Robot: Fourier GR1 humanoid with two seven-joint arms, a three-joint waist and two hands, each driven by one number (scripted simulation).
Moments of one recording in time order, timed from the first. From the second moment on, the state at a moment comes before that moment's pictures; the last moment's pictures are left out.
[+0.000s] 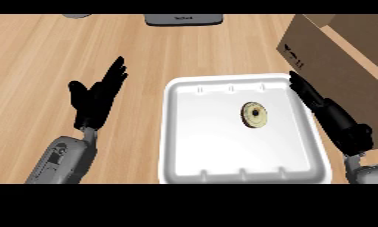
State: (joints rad) left arm -0.27 0.26 -0.21 -1.31 0.24 0.14 0.08; right arm -0.09 -0.50 0.20 -1.56 -0.15 0.11 -0.02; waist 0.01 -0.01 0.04
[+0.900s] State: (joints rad) left arm -0.08 0.40 -0.02 -1.51 0.38 0.10 0.15; right arm 0.12 -0.30 0.13 -1.97 0.37 -0.64 0.09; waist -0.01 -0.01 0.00
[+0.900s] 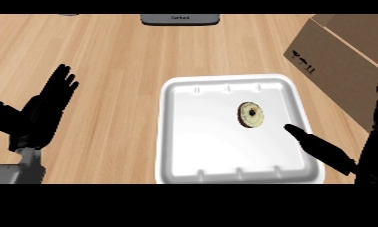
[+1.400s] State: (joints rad) left arm -0.07 0.42 -0.01 -1.57 0.39 0.08 0.18; right arm 0.17 -0.48 0.25 -2.05 0.69 -0.28 0.64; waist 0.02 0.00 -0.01
